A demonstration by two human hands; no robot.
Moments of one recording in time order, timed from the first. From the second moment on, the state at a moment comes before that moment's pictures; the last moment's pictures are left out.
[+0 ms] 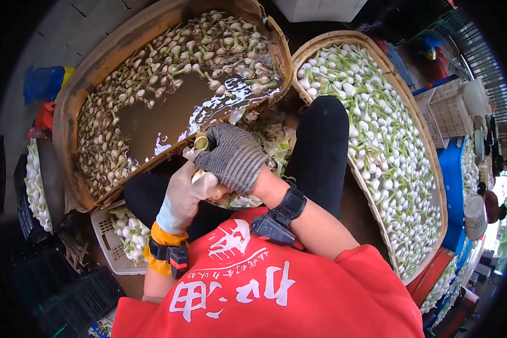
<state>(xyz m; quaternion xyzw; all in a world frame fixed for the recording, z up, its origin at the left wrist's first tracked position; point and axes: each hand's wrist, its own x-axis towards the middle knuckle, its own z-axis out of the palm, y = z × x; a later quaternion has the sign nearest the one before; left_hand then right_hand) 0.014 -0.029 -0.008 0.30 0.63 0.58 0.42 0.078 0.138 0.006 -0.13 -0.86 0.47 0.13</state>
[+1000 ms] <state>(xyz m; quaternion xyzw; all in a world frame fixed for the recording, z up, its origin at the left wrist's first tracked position) 0.019 -0.036 0.026 0.17 0.54 0.72 0.41 0.097 0.164 0.009 -0.03 -0.83 0.52 0.19</state>
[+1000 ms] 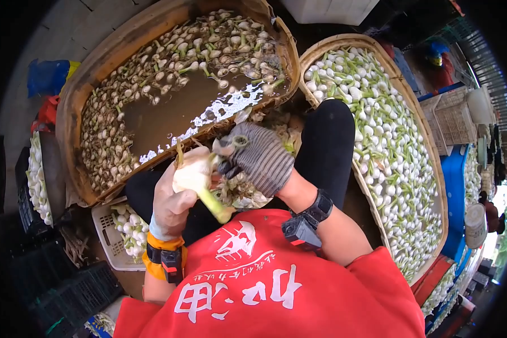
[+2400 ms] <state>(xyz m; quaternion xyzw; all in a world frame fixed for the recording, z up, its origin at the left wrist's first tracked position) 0.002 -0.051 0.006 0.10 0.47 0.77 0.41 0.086 0.172 -0.011 -0.14 -0.95 0.26 0.01</state>
